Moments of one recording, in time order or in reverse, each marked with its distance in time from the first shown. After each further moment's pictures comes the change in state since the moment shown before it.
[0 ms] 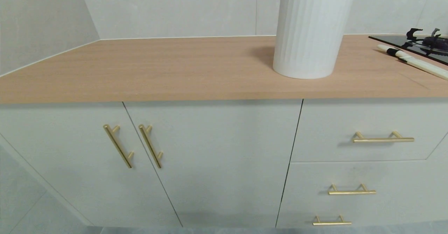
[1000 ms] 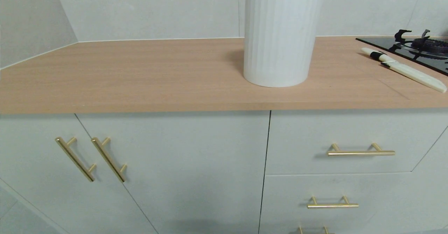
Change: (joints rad) left arm 0.000 0.000 0.000 0.001 0.000 0.000; right arm 0.000 0.000 0.000 0.000 0.000 0.000
